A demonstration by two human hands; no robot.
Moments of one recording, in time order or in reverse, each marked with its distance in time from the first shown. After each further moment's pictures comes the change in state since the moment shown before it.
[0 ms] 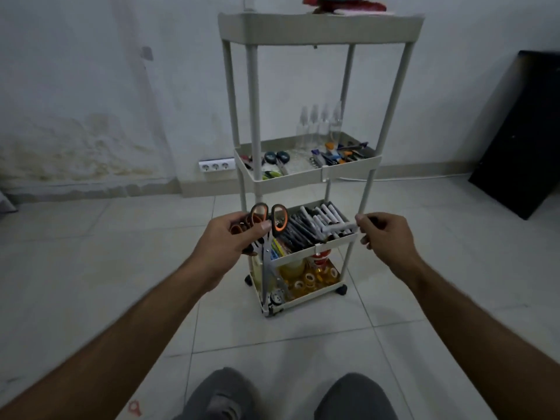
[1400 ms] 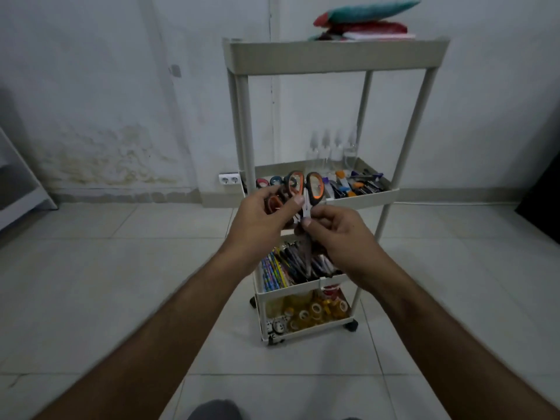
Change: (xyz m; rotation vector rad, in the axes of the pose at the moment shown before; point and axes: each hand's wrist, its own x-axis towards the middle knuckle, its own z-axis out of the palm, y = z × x) left_hand 0.057 0.072 0.076 -0.028 0.150 0.189; right_hand 0.020 -0.108 0.026 0.428 -0.591 -0.096
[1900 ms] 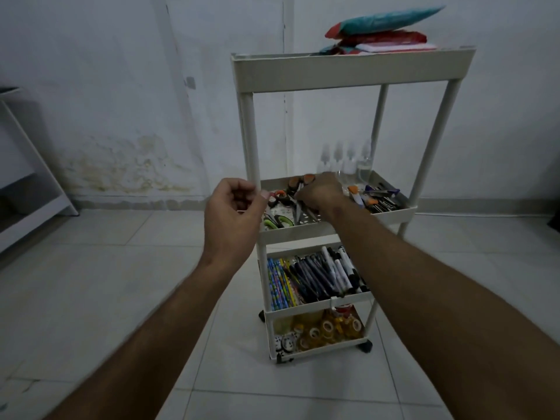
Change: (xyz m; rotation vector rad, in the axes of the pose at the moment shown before) left_hand 0.035 -0.005 -0.033 0.132 0.381 0.225; right_hand 0.175 -0.003 0.009 -0.458 0.311 0.244
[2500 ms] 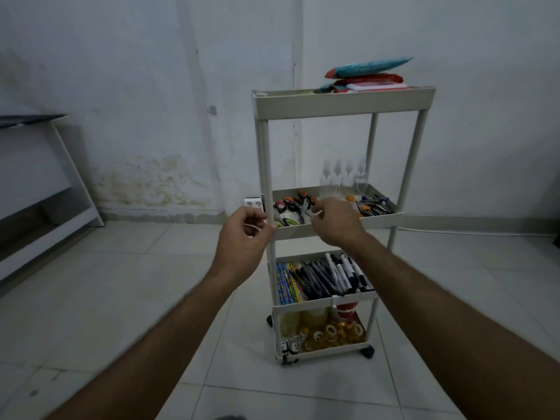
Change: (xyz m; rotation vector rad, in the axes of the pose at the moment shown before) left_hand -0.054 0.016 -0.033 0.127 -0.115 -0.015; right_hand -0.082 0.034 -0.031 -0.433 0.049 -0.369
